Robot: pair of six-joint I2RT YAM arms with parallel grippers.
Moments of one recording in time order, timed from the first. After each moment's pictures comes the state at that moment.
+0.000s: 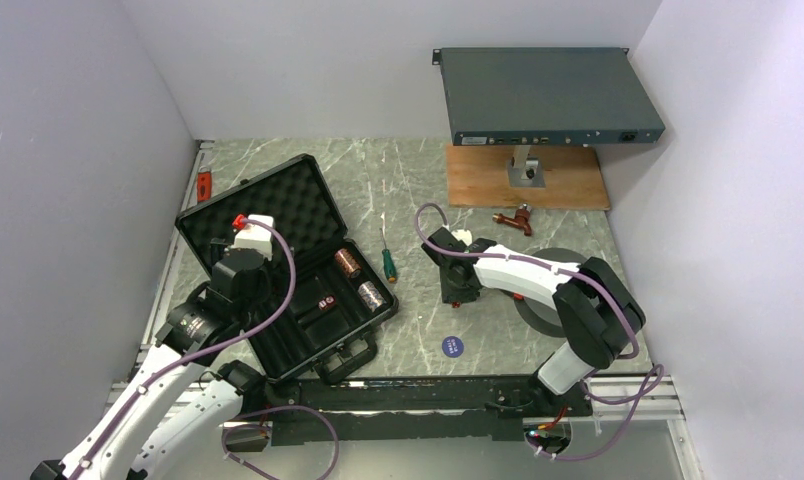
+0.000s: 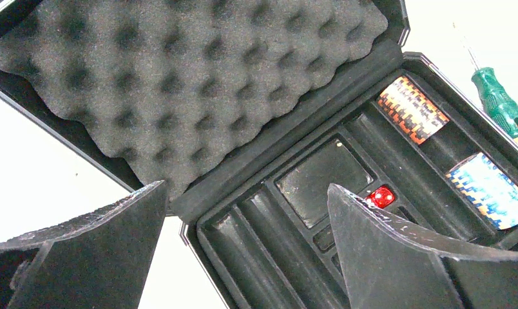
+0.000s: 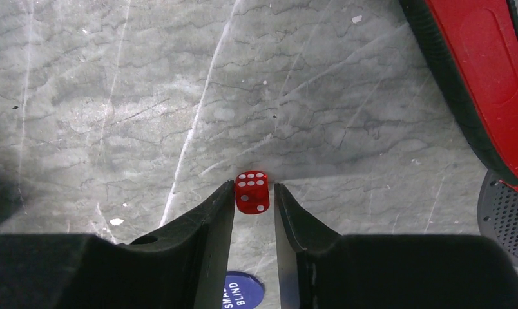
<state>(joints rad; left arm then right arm) -0.53 0.61 0.76 -0.70 -0.51 -0.15 0.72 1.58 0.91 -0.63 0.26 0.65</state>
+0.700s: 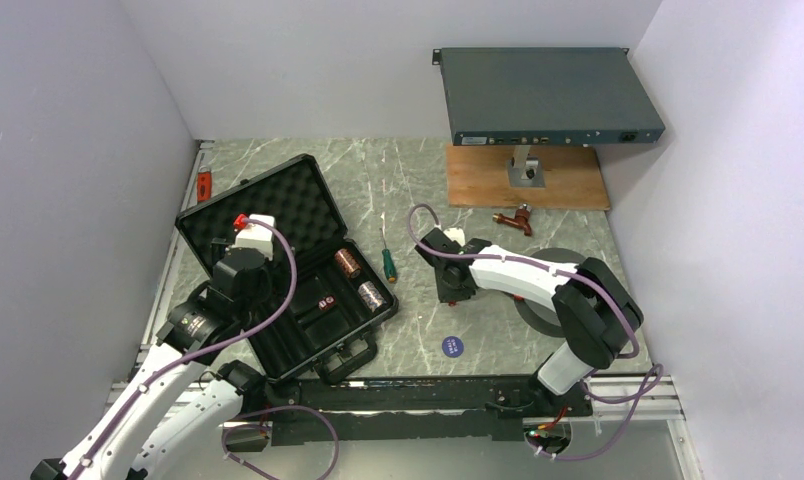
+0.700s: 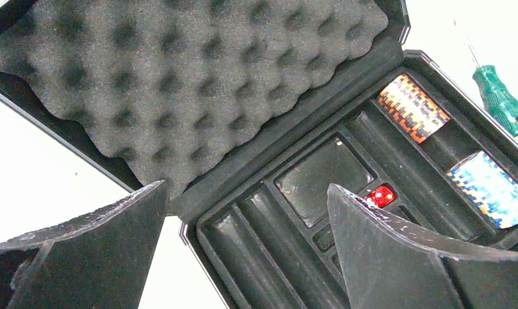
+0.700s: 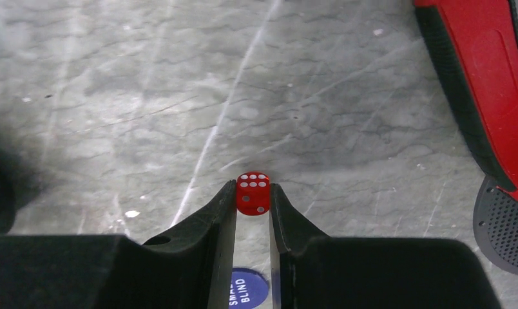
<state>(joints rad) -0.53 0.62 0.76 -0.70 -0.51 -0.15 0.75 1.59 0.93 -0.64 0.29 0.63</state>
